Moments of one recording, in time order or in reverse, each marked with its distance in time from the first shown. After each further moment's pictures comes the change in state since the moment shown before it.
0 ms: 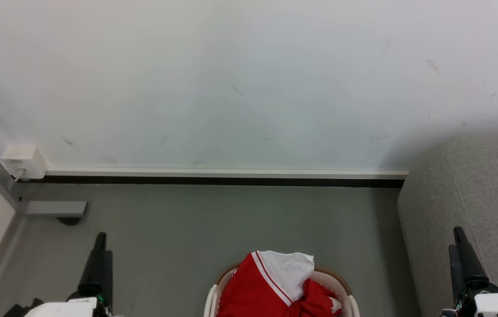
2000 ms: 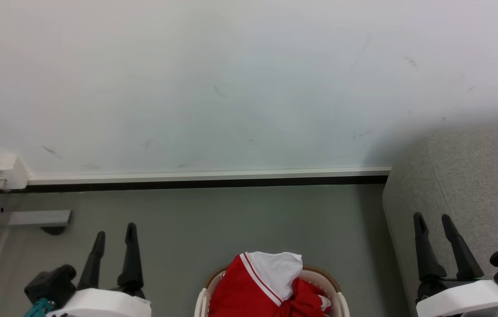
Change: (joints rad) left arm 0.003 0.004 -0.086 -0.085 1.078 0.124 -0.192; right arm -0.046 -0.049 0.121 -0.011 -0.980 0.000 -0.188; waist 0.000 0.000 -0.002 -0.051
